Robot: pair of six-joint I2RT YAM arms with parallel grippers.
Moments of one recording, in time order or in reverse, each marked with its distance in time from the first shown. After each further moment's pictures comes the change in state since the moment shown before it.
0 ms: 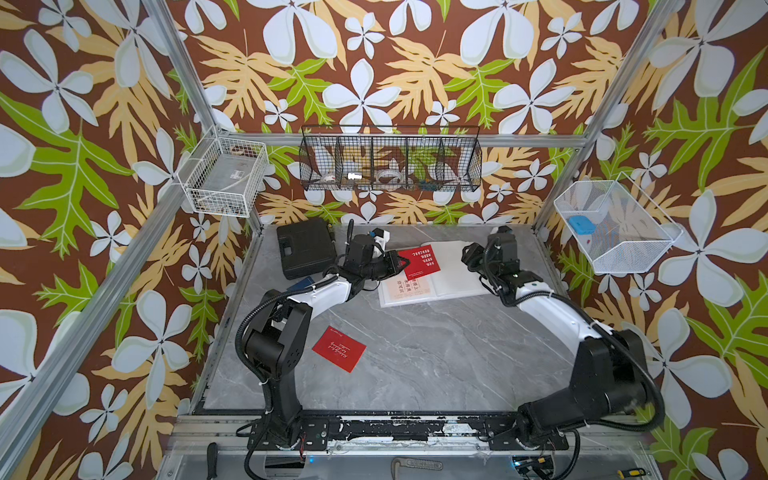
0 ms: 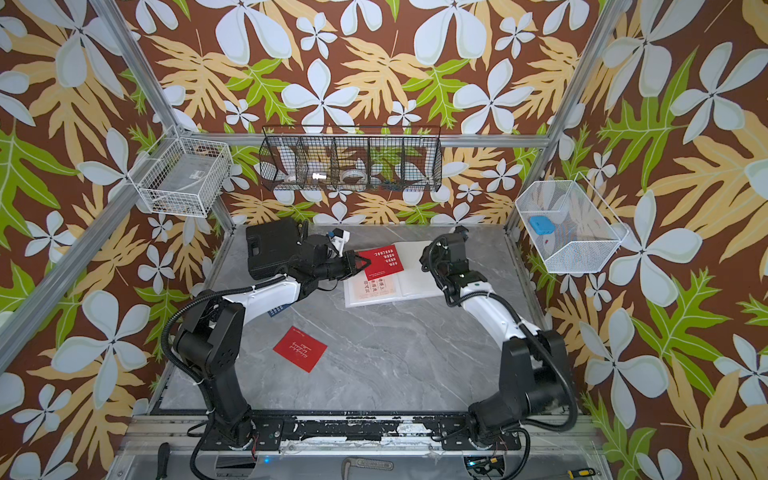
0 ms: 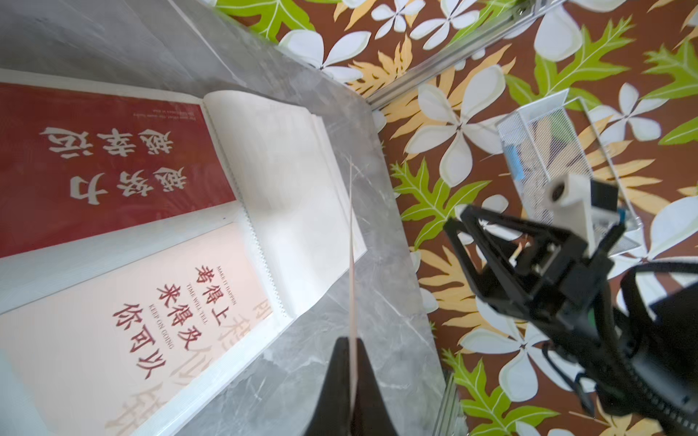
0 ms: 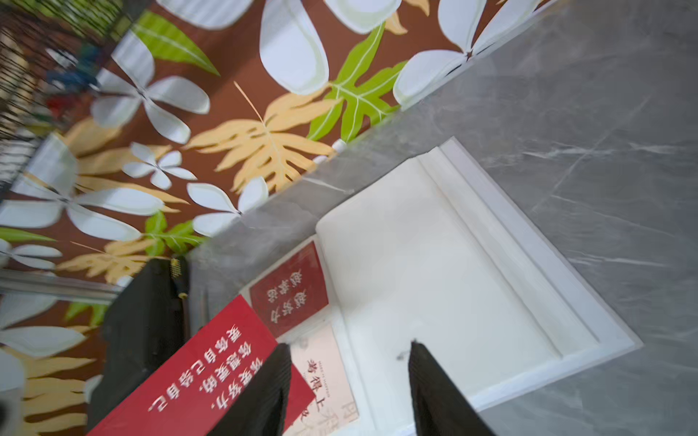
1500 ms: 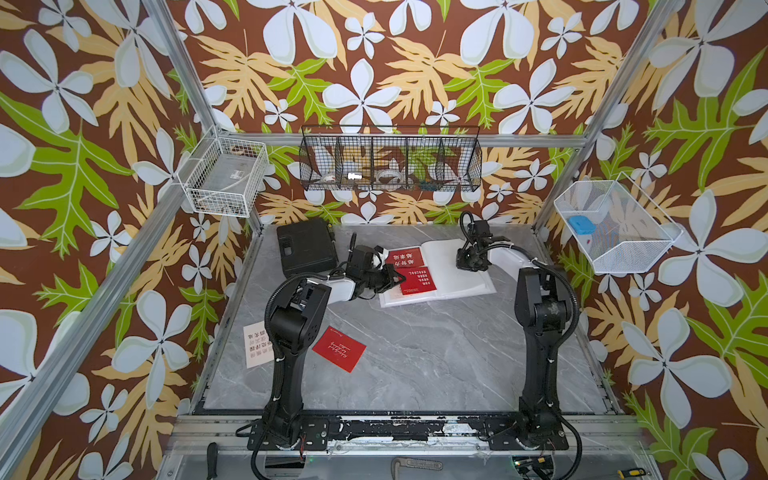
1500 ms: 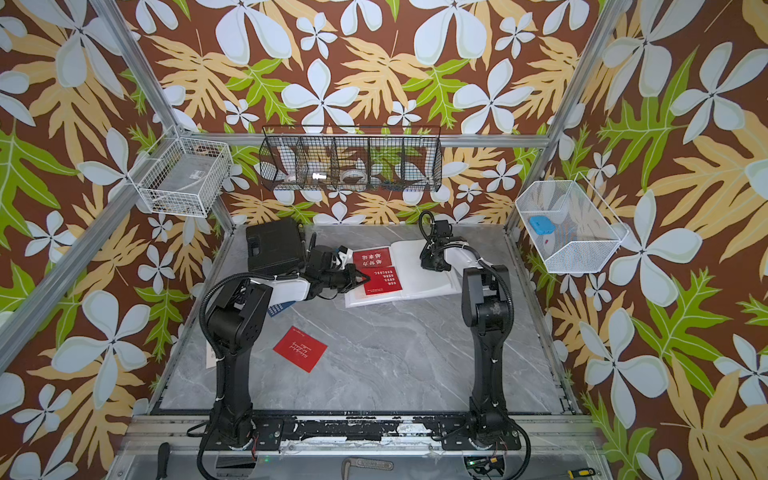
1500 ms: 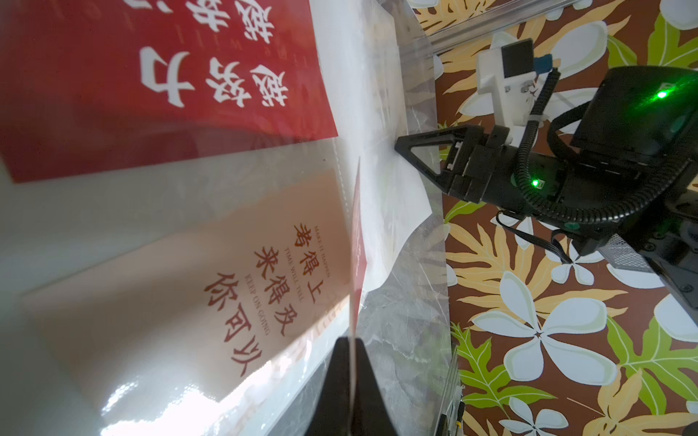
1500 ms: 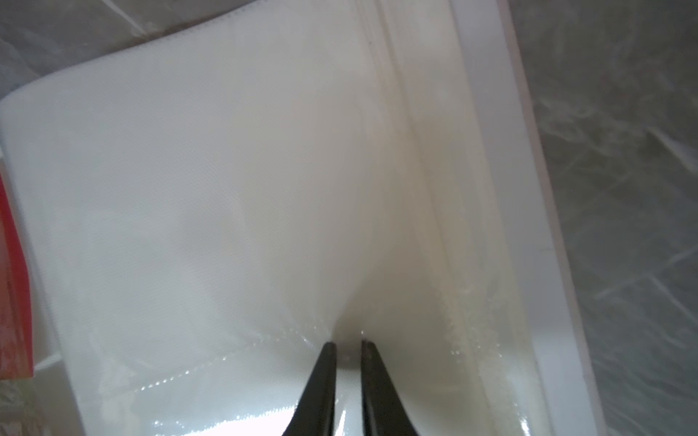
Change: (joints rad) left arm 0.043 0.248 0.032 0.039 0.140 -0.056; right arm -0.111 0.648 0.576 -0.454 -0.054 -0.385
